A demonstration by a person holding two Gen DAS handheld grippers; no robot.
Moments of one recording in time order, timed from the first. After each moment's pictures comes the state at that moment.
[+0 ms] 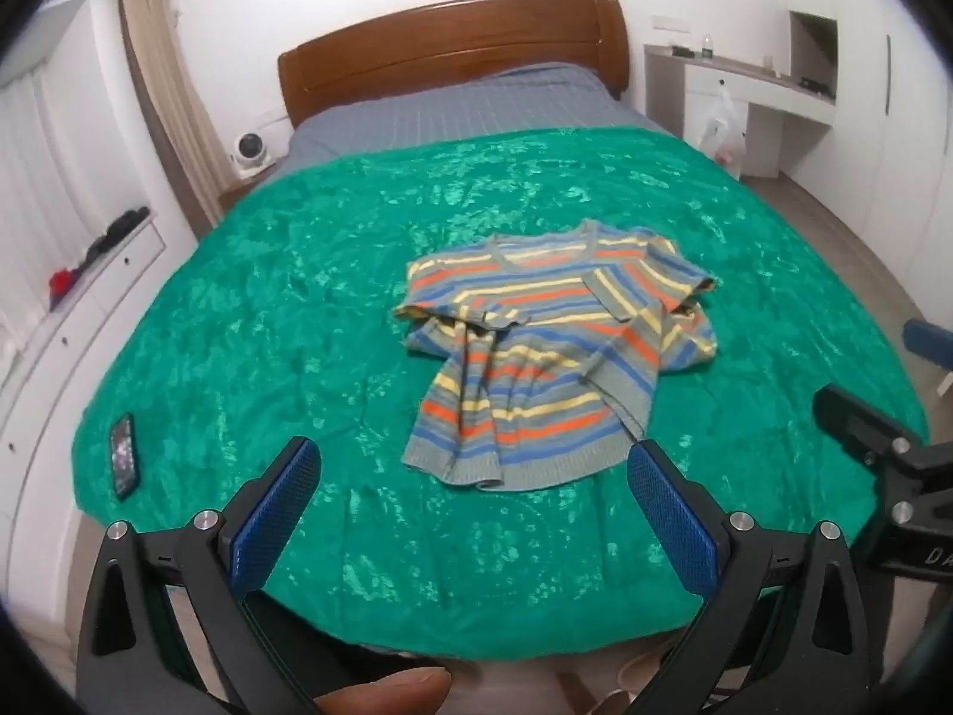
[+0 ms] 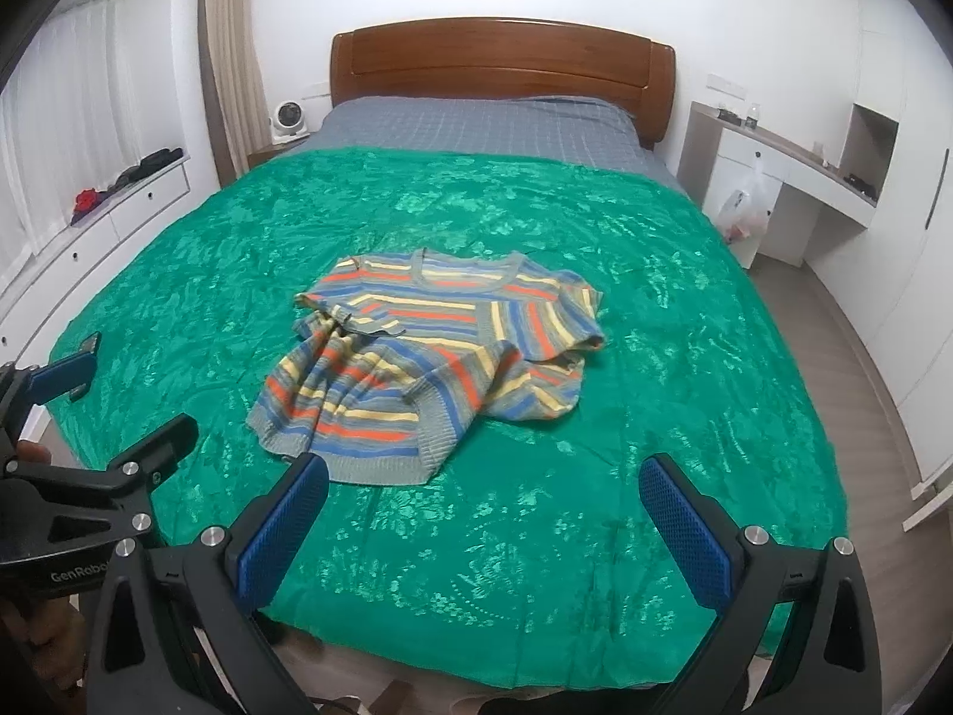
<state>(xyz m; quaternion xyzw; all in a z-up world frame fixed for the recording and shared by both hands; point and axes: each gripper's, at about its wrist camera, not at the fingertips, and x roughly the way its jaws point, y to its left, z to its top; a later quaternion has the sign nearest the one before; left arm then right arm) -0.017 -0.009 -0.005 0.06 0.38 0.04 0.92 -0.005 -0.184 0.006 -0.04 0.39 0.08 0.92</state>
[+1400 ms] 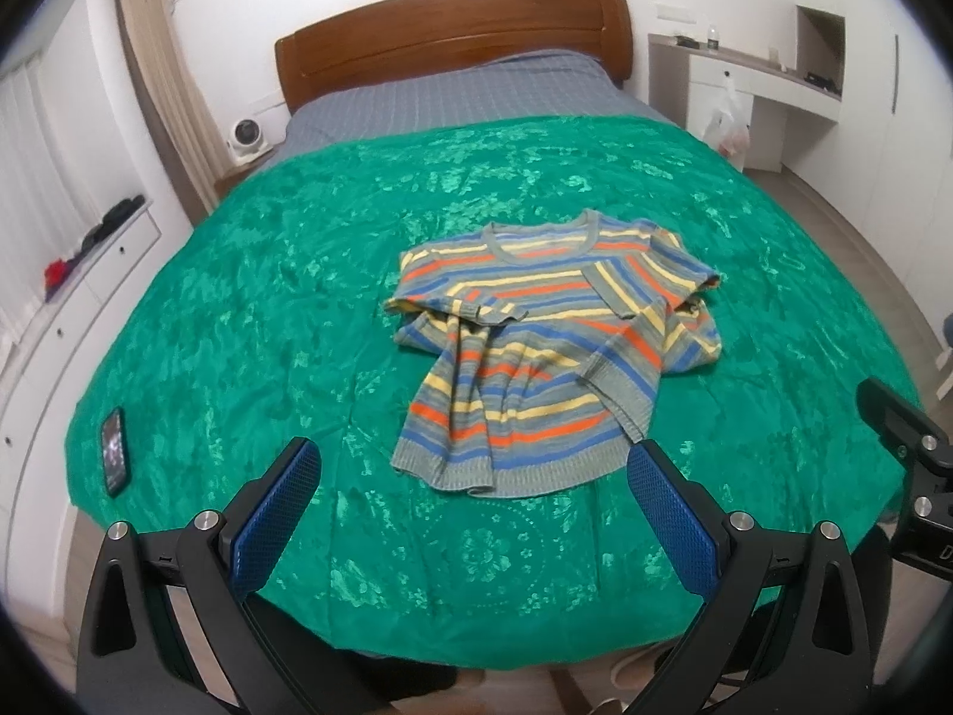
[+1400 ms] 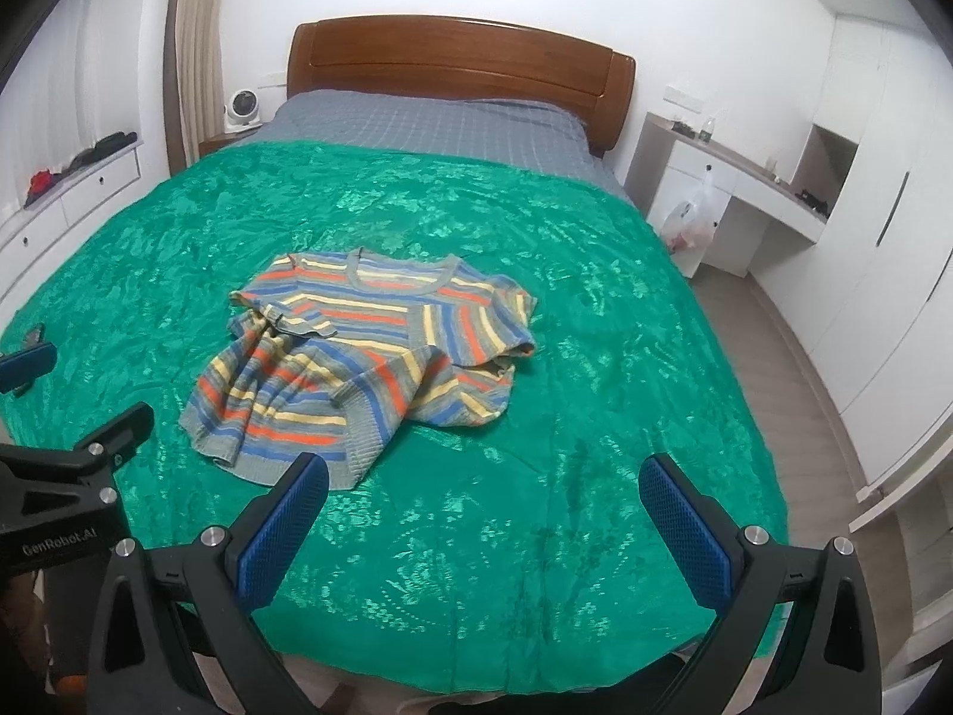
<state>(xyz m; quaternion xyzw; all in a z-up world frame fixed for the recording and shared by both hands) 0.003 -0.013 -0.014 0.05 0.40 0.04 0.91 0.001 -0.197 0.007 -0.08 0.38 0.01 0.92</state>
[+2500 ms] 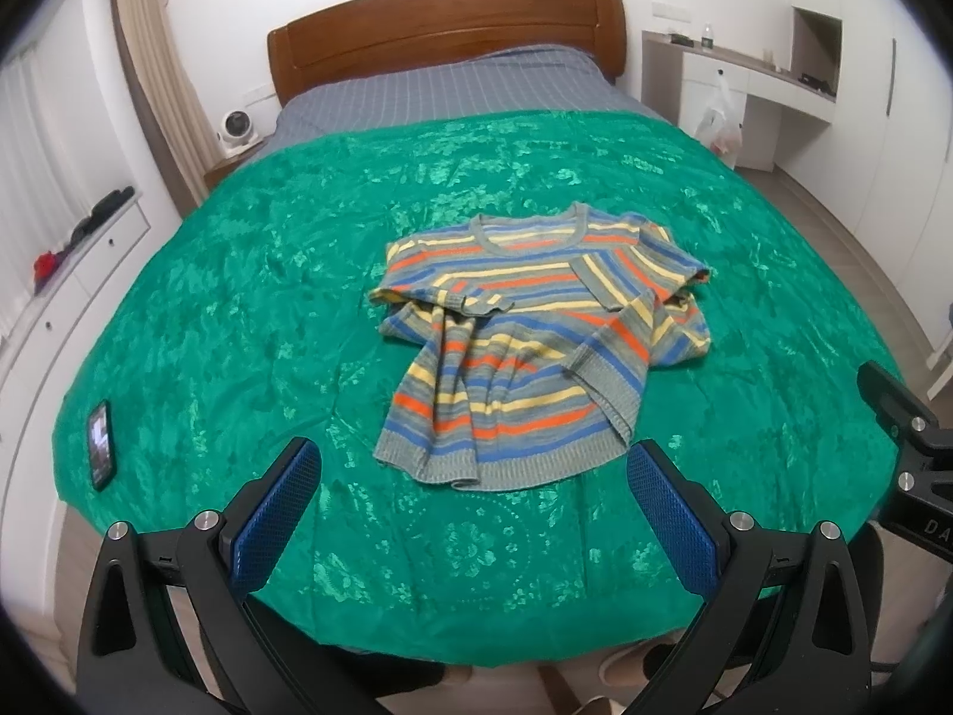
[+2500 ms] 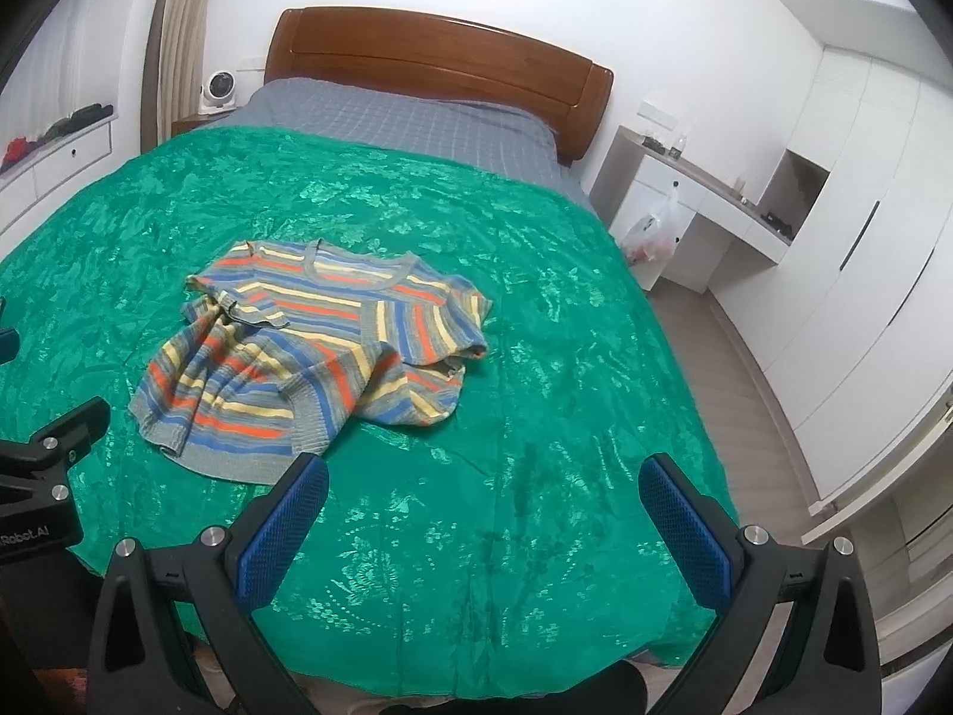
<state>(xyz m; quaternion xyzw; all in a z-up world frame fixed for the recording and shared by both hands) 0.004 -0.017 -0.017 0.05 0.41 0.03 0.91 0.001 -0.198 0.003 -0.13 0.38 -0.04 0.92</state>
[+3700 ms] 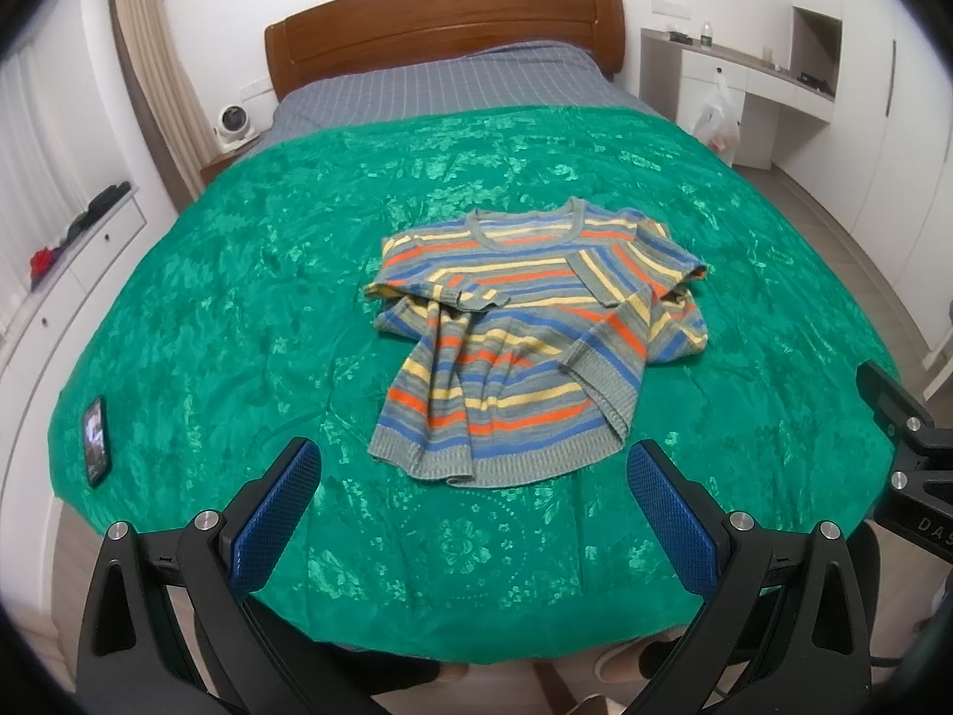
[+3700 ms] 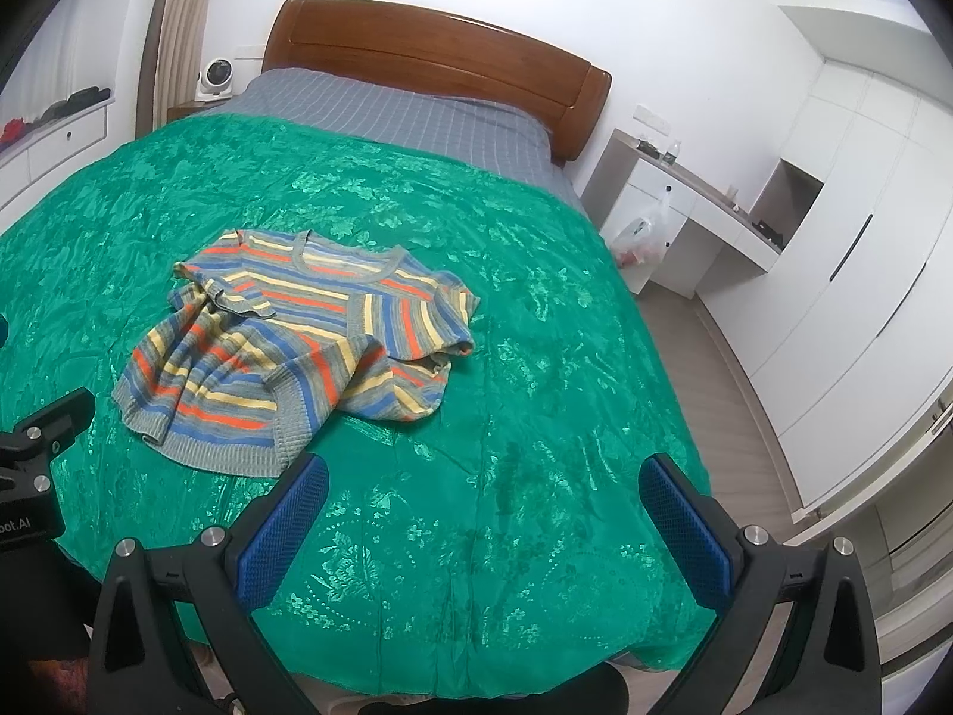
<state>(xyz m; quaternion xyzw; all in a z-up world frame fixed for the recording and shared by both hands) 0.003 -0.022 -0.022 0.04 0.41 0.02 0.91 0.004 -0.197 0.001 -0.15 0.38 -0.05 0.91</state>
